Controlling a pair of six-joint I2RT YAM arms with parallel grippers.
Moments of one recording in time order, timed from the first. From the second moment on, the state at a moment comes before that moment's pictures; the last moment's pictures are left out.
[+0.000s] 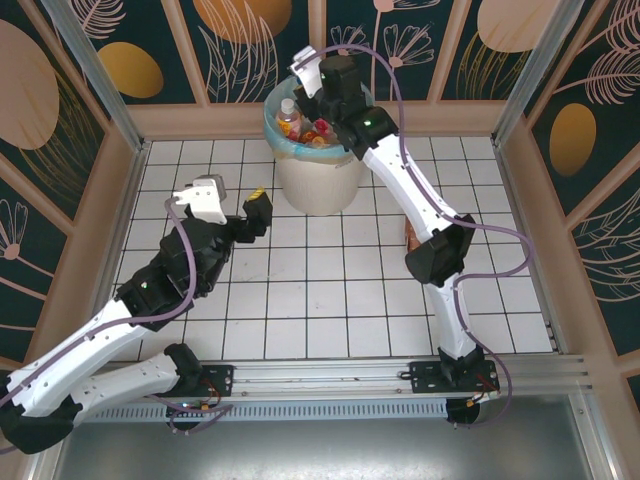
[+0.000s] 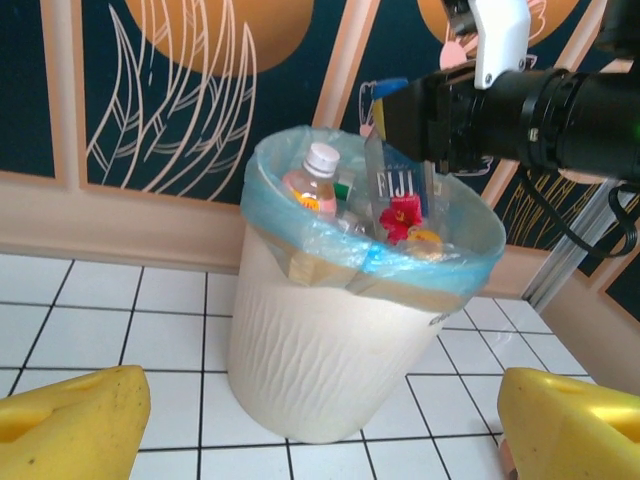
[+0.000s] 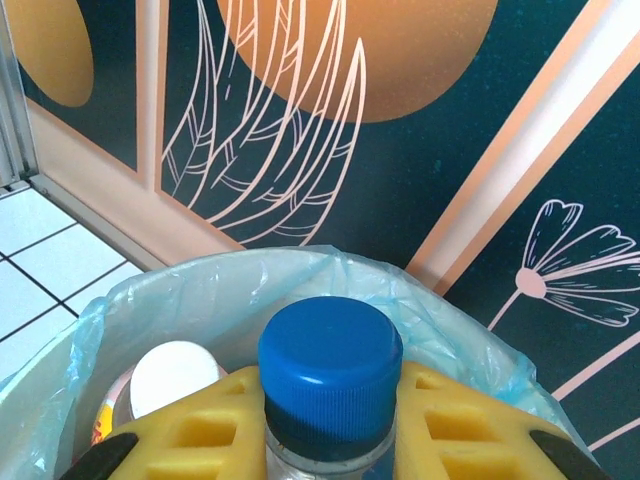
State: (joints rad) left arm -0.89 0.85 0.97 -0.26 -0.63 -0.41; right arm 0.63 2.20 2.52 -0.58 0.16 -0.32
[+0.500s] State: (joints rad) left arm -0.89 0.87 0.94 -0.27 -0.61 -0.43; right arm 0.65 2.26 2.53 -0.51 0.15 -0.29
